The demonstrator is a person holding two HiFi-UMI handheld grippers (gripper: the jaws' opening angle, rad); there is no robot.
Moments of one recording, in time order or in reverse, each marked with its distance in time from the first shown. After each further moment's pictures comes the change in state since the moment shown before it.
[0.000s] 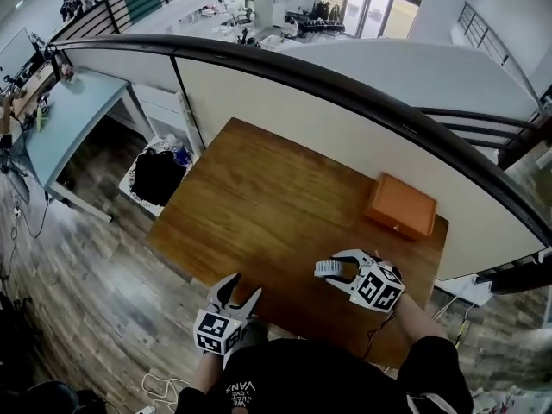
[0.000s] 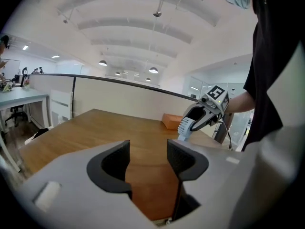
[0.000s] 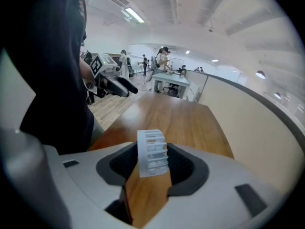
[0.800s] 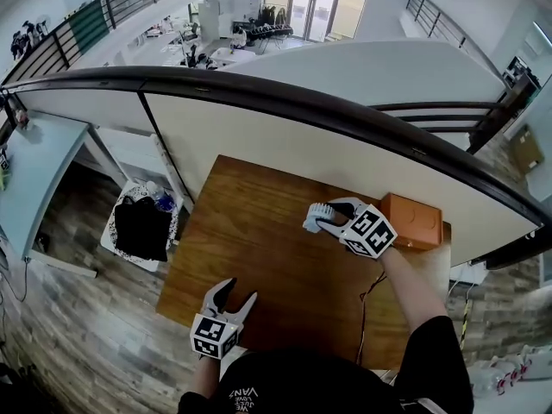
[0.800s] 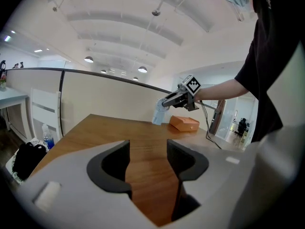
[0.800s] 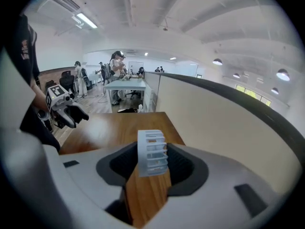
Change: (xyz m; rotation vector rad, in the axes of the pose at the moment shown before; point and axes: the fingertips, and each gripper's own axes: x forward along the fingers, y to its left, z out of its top) left arm 0.061 0.160 0.041 0.059 0.006 -0.193; right arm 0.068 -0.248 0.081 0.371 -0.035 -0.332
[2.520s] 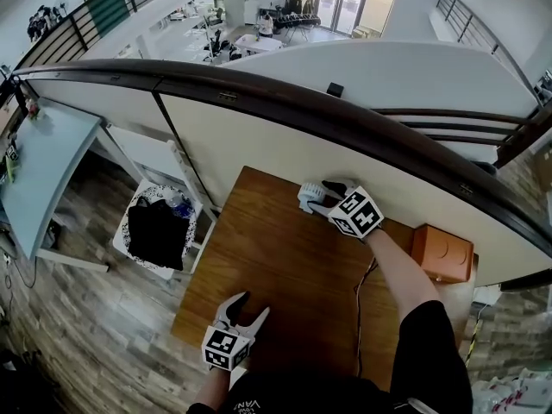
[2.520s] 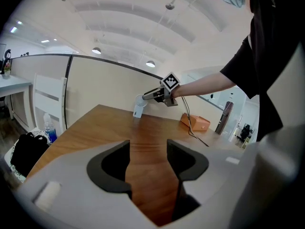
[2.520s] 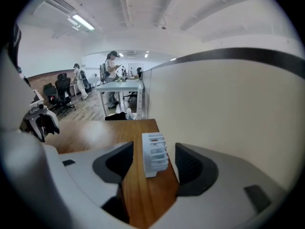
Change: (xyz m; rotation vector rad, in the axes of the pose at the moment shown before) left arm 0.033 0.065 -0.014 -0.090 0.065 0.025; right arm 0.161 -0.089 0.061 0.010 -0.031 0.029
